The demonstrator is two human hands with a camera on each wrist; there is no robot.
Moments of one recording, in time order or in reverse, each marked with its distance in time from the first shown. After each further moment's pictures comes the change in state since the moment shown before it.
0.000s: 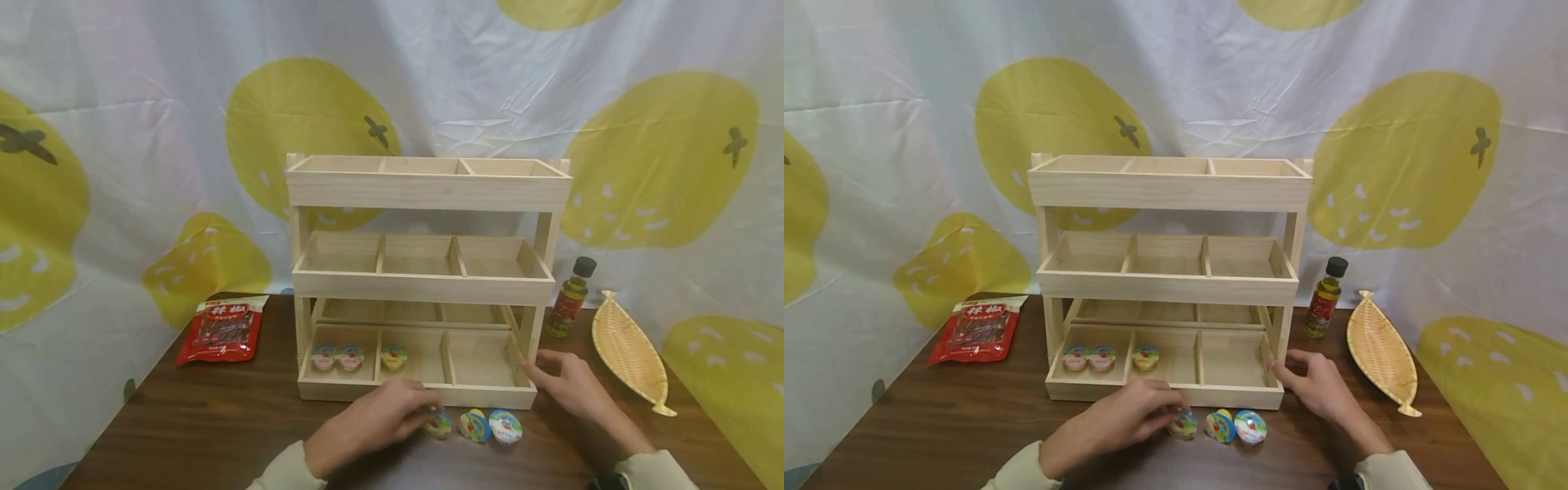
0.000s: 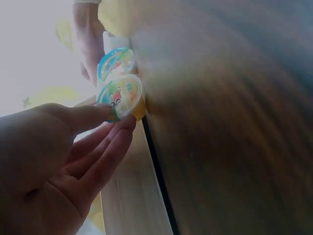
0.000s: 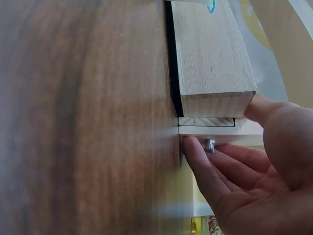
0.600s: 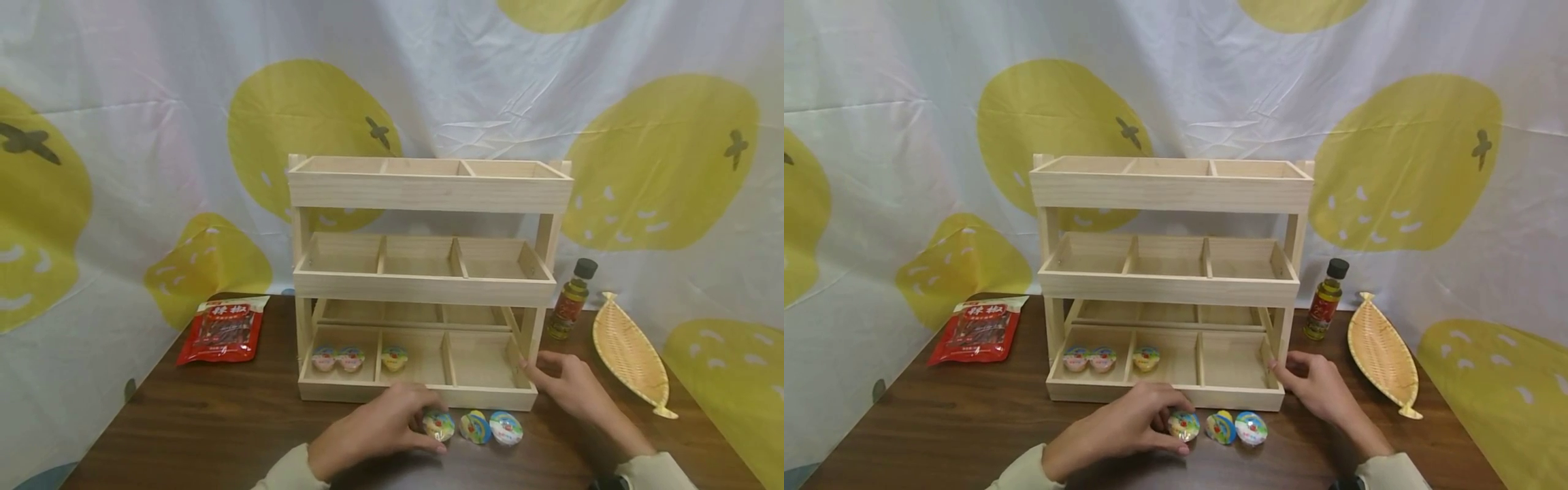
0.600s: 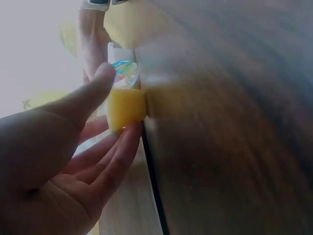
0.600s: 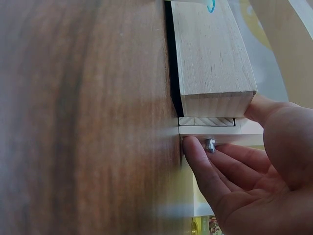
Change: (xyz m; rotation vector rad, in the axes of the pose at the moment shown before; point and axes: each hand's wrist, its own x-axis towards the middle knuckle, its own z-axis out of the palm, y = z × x) left_hand 0.003 0.004 0.005 -0.193 -0.075 -0.101; right_hand 0.000 0.000 0.000 0.005 -0.005 -0.002
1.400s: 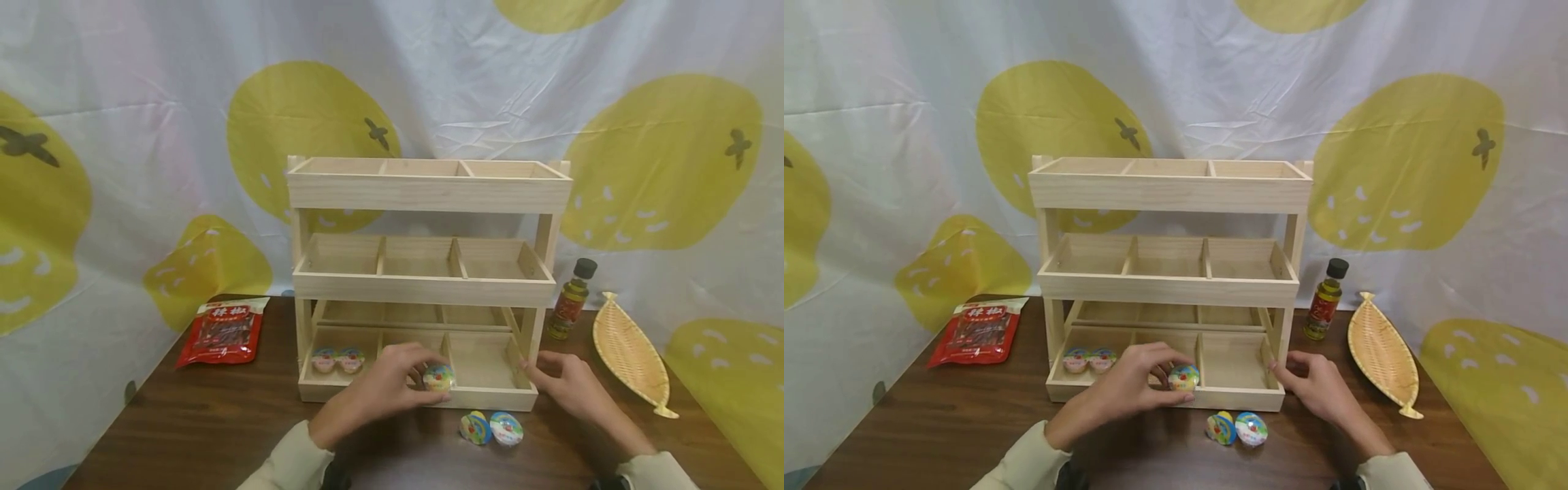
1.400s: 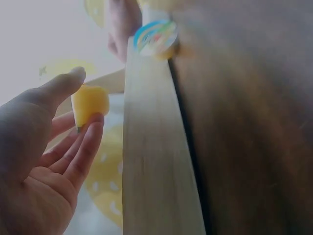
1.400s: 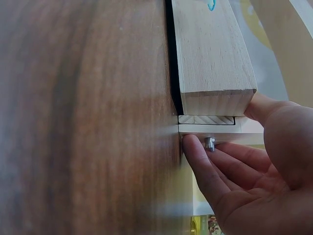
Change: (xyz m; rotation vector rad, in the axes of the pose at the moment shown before) left_hand 0.022 -0.008 -0.028 -0.063 0.298 0.061; right_hand 0.000 0.000 -0.001 0.006 -0.002 -0.001
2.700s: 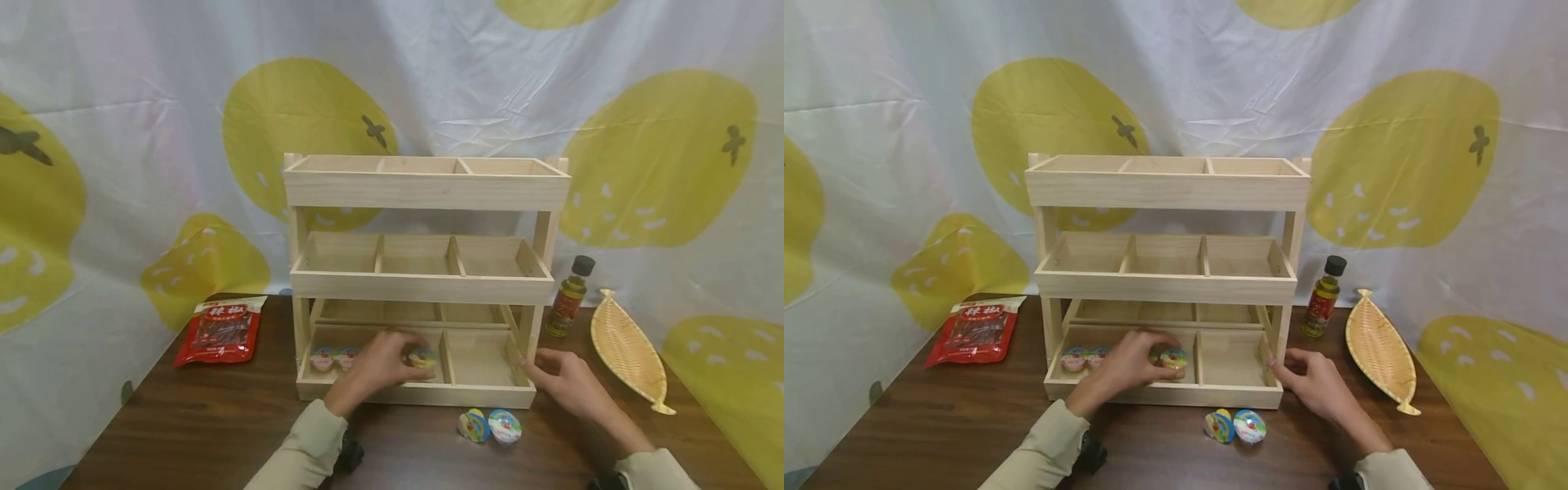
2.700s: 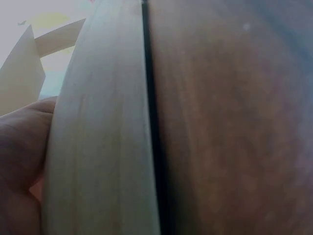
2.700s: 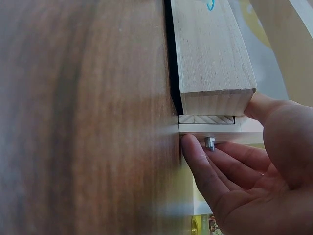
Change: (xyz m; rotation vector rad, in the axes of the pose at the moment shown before) left_hand 0.012 -0.056 0.009 0.182 -0.090 -0.331; right_hand 0.000 0.000 0.000 0.004 0.002 -0.001
